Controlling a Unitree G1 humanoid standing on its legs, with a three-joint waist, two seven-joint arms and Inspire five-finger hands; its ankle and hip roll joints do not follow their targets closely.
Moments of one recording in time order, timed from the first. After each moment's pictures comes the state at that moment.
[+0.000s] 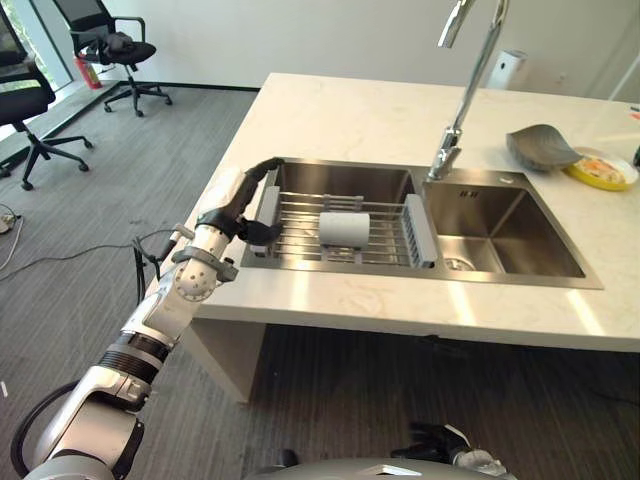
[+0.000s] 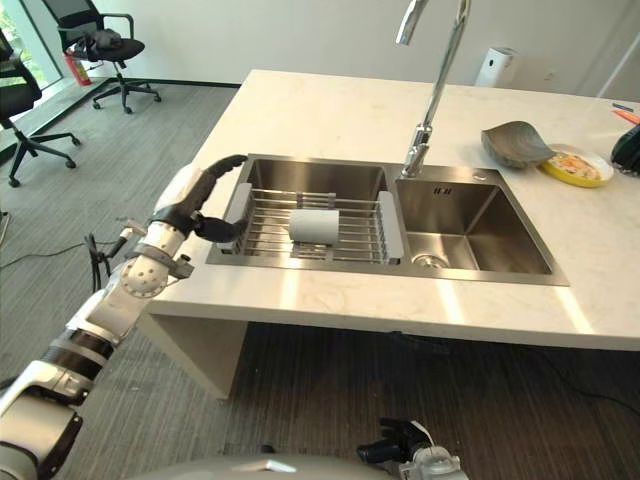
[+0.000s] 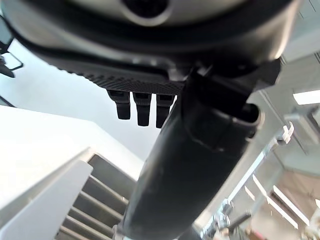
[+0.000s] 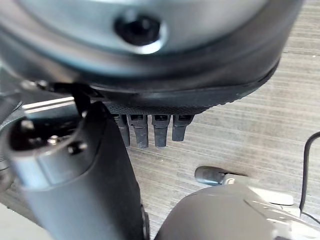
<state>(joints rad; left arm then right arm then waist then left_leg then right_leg) -0.50 0.70 -0.43 0.30 0.29 -0.15 0.17 0.00 -0.23 0.30 1.23 0.19 -0.07 0.07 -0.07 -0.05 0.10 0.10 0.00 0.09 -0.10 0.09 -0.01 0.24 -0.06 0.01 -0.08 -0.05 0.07</state>
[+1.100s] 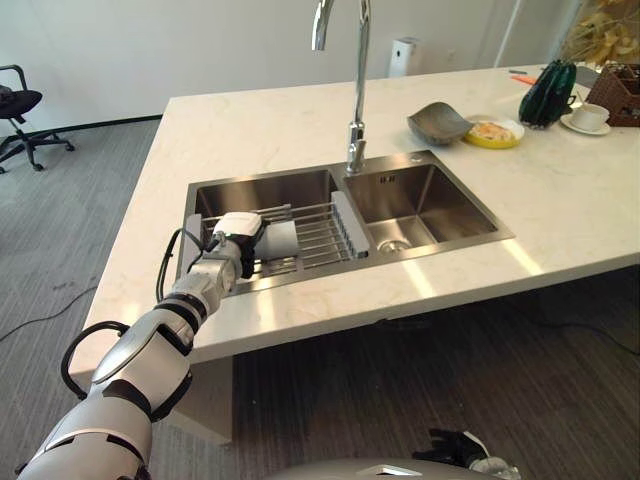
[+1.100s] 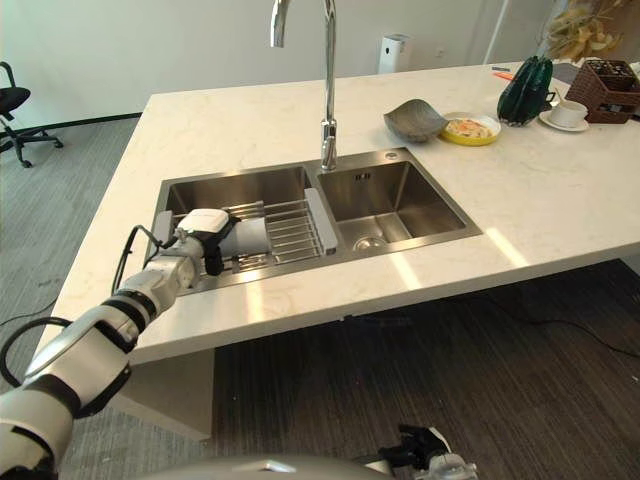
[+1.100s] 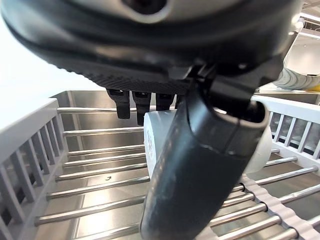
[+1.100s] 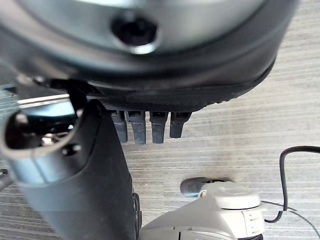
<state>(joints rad) -0.81 0.51 -0.74 1.06 0.57 0.00 0.14 0.02 -0.28 0.32 1.24 0.18 -0.05 0.04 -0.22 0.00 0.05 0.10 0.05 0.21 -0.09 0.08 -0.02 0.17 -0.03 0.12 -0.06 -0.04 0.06</state>
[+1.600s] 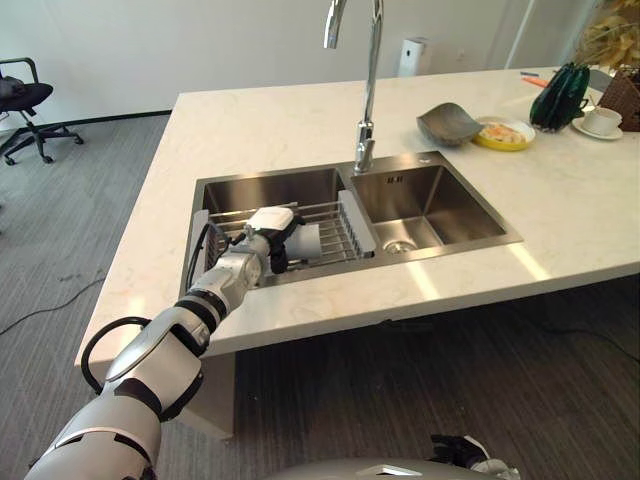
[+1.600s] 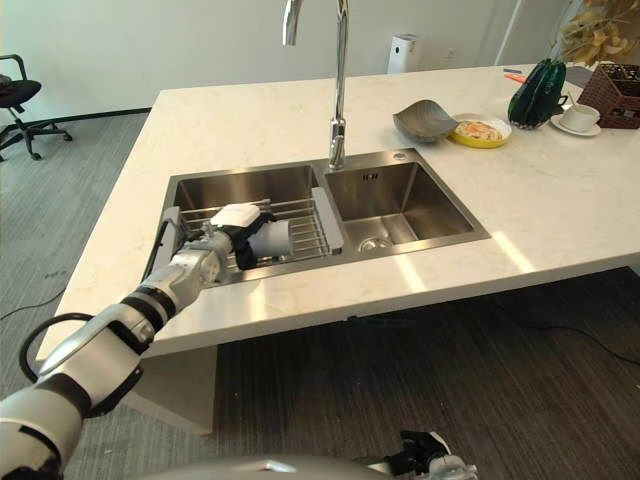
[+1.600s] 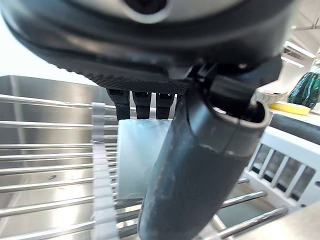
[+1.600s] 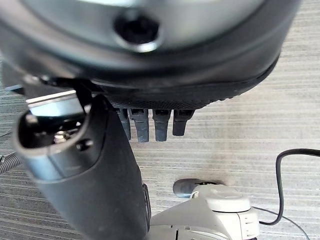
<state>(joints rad) -0.81 0.46 -0.74 0.89 0.51 -0.02 0.09 0.01 -0.28 0.35 1.23 0.18 -0.04 0.04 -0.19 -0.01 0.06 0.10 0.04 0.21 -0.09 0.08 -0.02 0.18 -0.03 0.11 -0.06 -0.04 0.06</state>
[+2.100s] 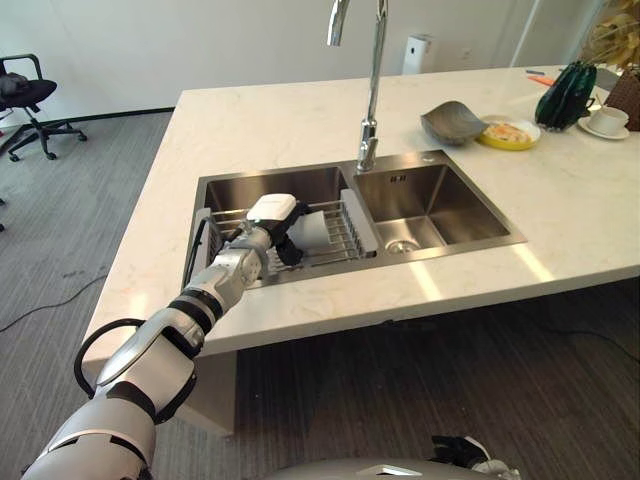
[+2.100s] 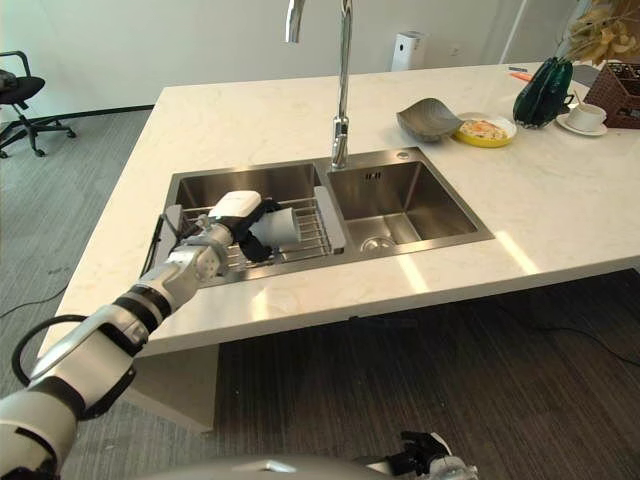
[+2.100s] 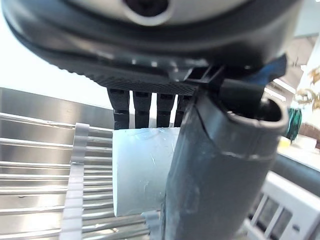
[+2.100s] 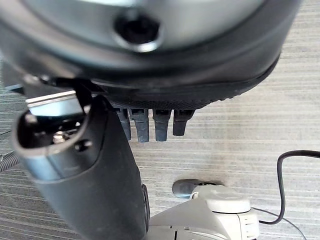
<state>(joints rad) -0.75 0.50 -0.62 0.76 0.38 -0.05 0.18 0.01 -0.28 0.34 1.23 0.18 -0.04 0.04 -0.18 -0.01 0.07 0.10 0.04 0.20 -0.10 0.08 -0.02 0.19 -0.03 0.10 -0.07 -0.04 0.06</state>
